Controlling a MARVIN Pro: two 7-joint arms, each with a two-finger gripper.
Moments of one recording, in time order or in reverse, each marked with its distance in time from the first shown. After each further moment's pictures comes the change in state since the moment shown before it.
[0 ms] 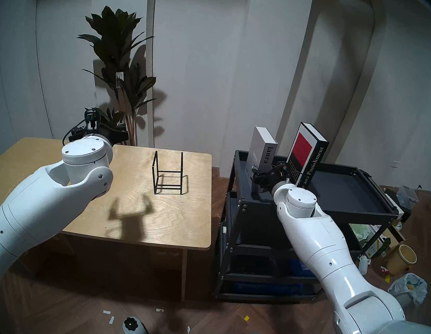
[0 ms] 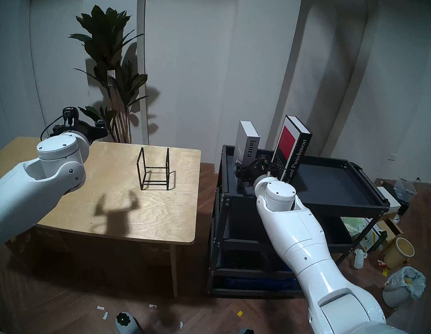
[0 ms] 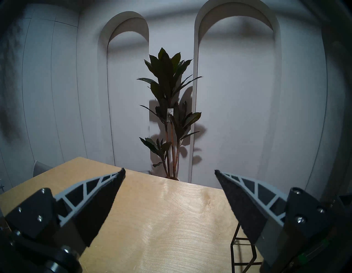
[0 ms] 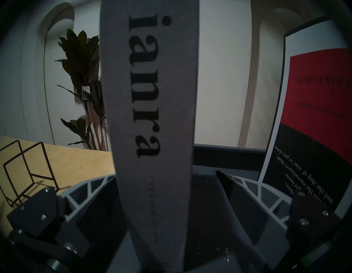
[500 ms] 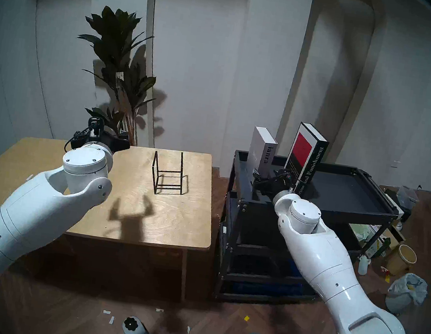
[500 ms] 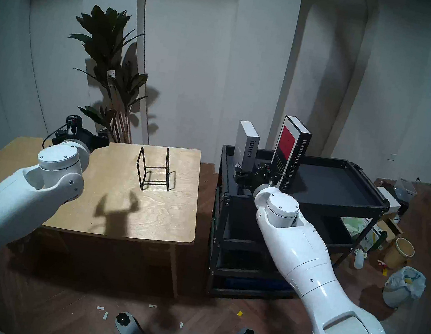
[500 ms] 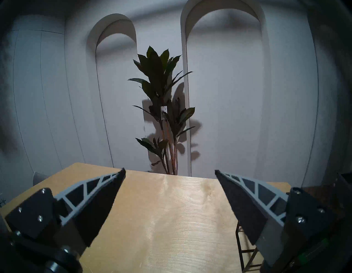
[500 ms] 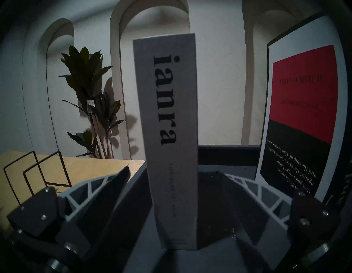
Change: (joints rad) left arm 0.048 0.048 0.039 -0.001 0.036 -0.013 -0.047; right arm -0.147 0.030 0.035 -0.188 0.051 -0.032 -0.041
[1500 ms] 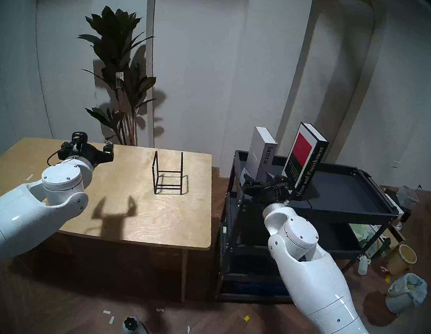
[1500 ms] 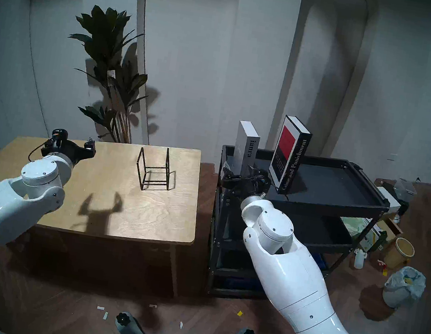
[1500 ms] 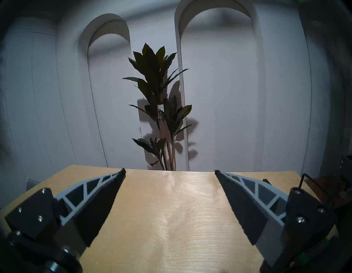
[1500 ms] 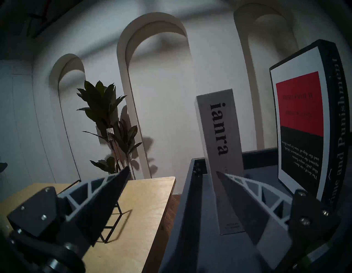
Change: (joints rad) left arm 0.132 0.127 -0.070 0.120 -0.021 -0.201 -0.238; right arm -0.215 -0.013 0.006 -0.318 0.056 -0.046 -0.111
